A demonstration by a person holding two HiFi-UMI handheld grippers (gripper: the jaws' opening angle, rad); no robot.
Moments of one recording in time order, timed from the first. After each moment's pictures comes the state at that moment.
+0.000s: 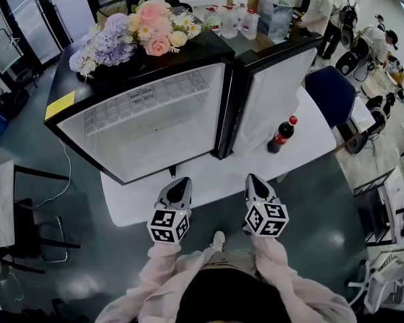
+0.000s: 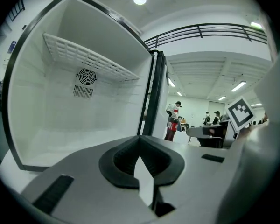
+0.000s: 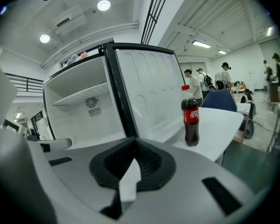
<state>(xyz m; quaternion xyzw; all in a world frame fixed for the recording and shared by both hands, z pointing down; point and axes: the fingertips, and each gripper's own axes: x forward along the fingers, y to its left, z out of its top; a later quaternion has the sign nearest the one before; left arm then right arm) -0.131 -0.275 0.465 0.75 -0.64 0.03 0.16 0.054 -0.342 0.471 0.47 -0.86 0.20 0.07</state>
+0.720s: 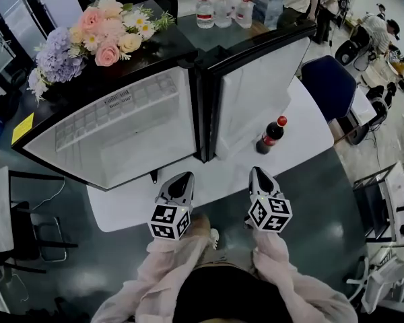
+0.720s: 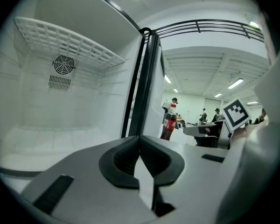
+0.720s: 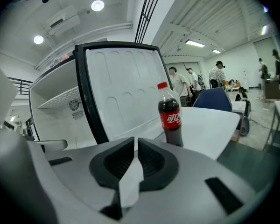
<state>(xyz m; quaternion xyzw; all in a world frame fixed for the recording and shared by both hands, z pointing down) -0.072 -0.347 0.481 0.77 -0.62 0.05 0.16 0.116 -0.415 0.493 0.50 -0.84 0.21 0.06</state>
